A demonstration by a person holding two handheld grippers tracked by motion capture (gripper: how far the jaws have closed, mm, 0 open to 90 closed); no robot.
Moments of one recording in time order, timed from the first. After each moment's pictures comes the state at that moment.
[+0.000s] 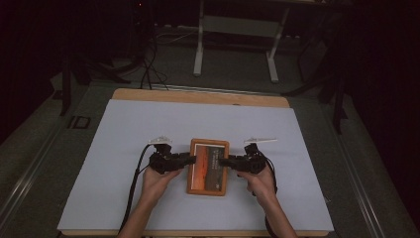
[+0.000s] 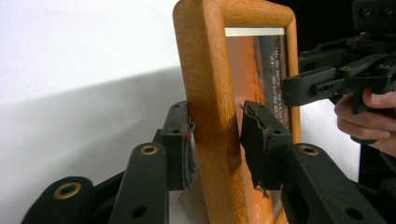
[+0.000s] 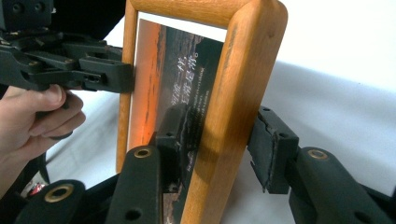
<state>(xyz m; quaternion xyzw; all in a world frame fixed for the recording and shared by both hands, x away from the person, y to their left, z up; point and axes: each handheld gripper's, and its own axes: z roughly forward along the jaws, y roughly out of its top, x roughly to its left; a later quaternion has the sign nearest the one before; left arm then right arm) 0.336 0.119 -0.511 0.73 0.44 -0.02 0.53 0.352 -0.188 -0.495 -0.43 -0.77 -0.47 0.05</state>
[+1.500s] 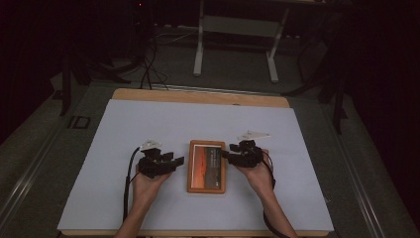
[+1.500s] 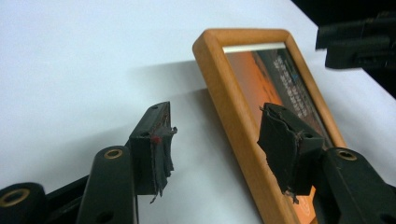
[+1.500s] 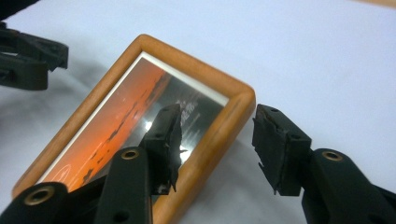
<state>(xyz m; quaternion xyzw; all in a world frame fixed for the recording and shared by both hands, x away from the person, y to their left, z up) 0.313 0.143 -0.513 0.72 0.50 0.07 0.48 0.362 -0.172 -0.482 -0.39 -0.81 -0.42 -0.12</state>
